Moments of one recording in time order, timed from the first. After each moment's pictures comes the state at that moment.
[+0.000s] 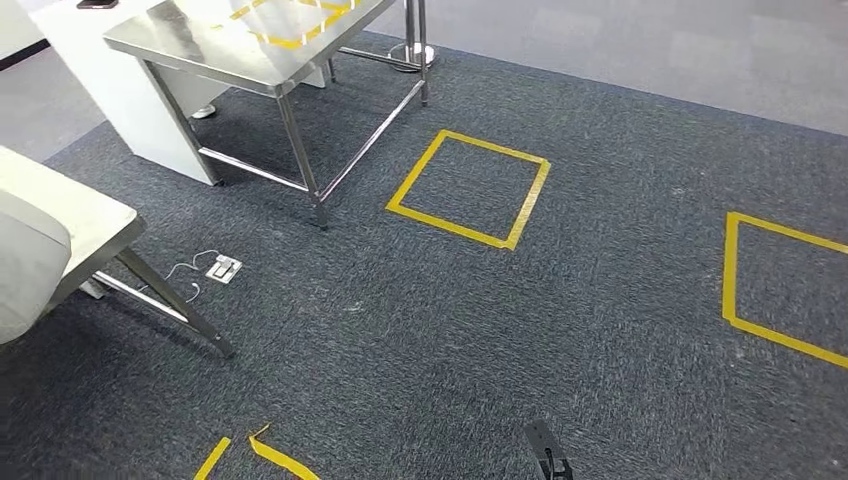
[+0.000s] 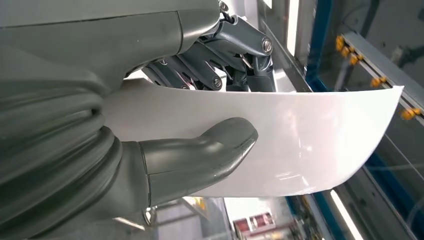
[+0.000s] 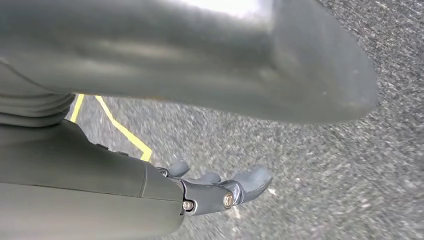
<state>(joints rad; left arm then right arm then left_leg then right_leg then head) -0.39 0.32 -0.26 -1.62 0.13 0.28 -0.57 -0.05 0.12 -0.85 -0.17 0.87 0.05 0.02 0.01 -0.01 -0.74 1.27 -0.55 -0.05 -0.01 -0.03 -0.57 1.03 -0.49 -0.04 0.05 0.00</state>
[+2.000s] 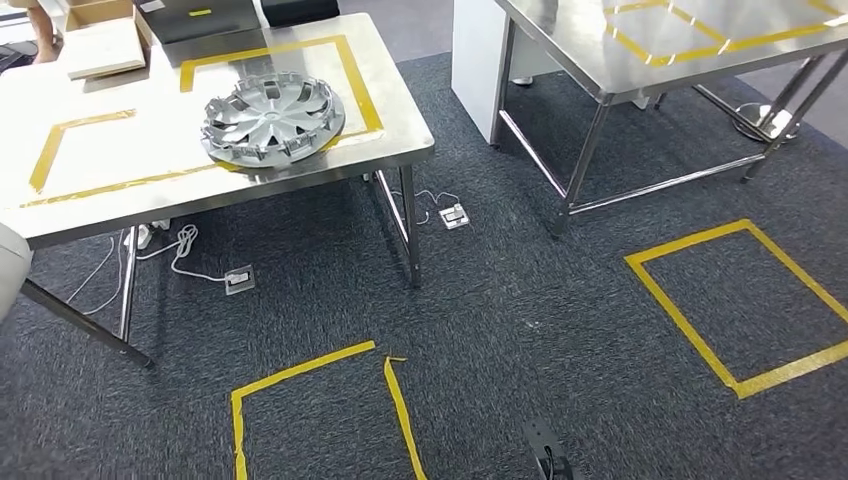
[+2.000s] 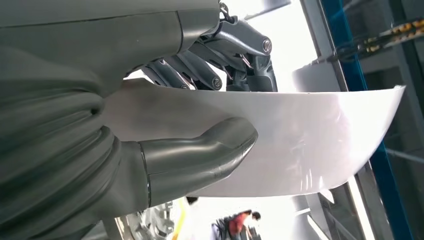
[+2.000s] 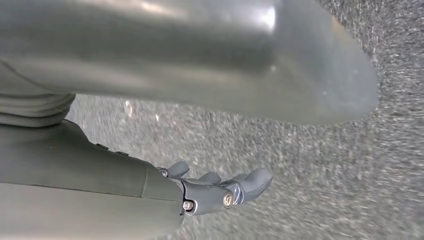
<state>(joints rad) -0.34 0.41 -0.22 -1.67 0.15 0.31 -0.55 -0.05 0.11 -0.85 -0.17 0.90 0.05 0.03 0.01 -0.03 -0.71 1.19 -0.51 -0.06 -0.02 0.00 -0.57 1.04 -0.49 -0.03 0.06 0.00</state>
